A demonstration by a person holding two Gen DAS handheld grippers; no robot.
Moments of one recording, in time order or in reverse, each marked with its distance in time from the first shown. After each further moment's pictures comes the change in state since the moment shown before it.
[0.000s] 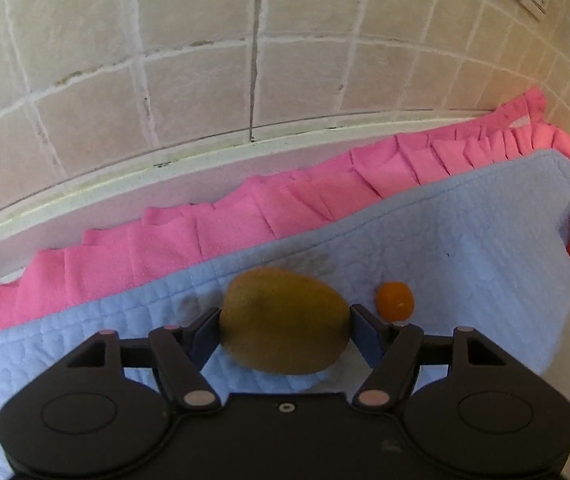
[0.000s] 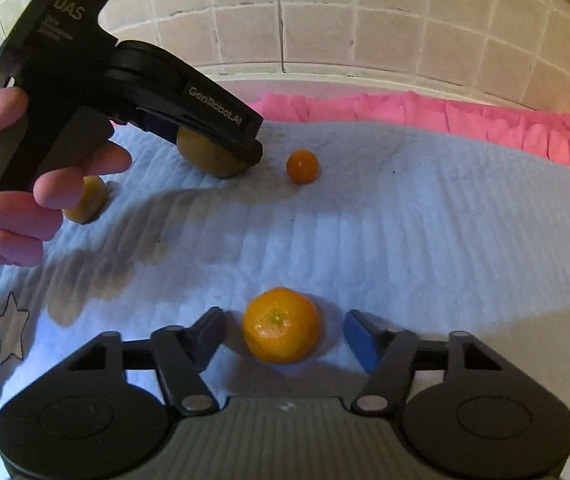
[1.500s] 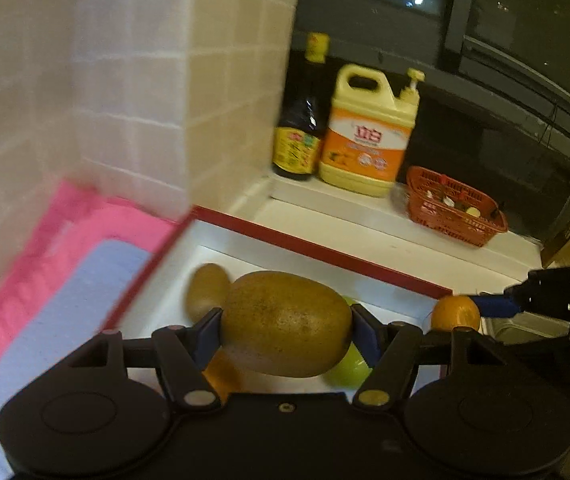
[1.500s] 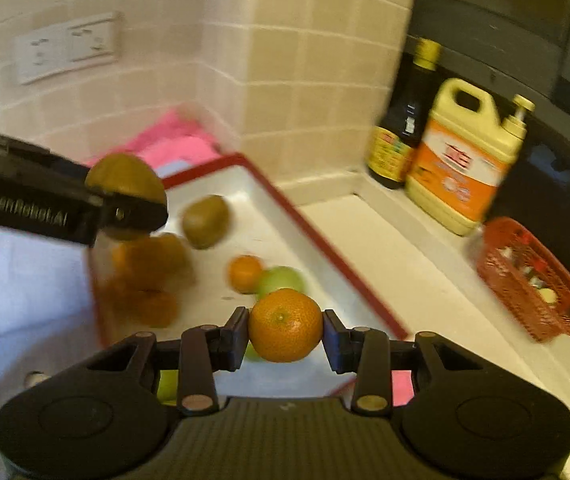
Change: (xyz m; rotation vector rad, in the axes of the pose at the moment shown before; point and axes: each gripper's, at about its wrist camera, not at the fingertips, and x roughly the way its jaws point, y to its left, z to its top) left arm -0.066 -0.409 0.014 0.598 -0.152 -0.562; right arm -0.235 -0.297 -0.132 0.447 -0.148 -0.570
